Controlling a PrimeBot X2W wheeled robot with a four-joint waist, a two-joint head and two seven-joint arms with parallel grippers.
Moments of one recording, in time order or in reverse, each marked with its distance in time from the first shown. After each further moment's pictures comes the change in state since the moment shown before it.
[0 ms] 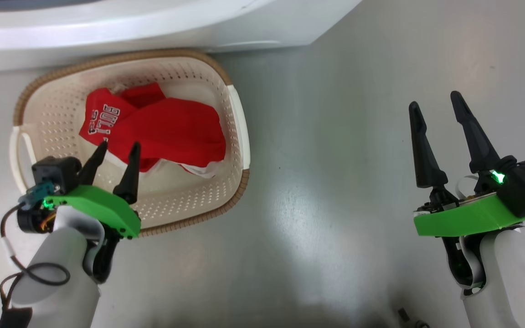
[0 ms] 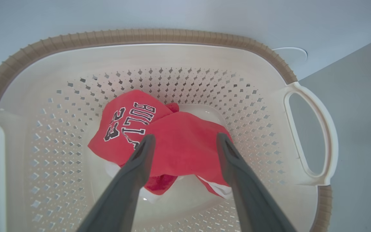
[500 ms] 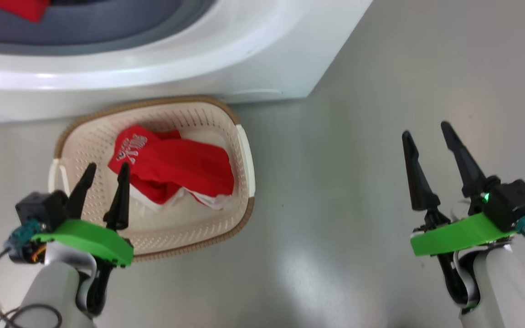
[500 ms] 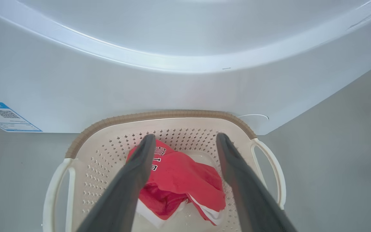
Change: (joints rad) left arm 0.191 -0.006 0.167 -0.220 0.078 0.000 0.000; right arm 0.040 0.000 0.004 0.063 -0.003 0.000 0.000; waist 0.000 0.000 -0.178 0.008
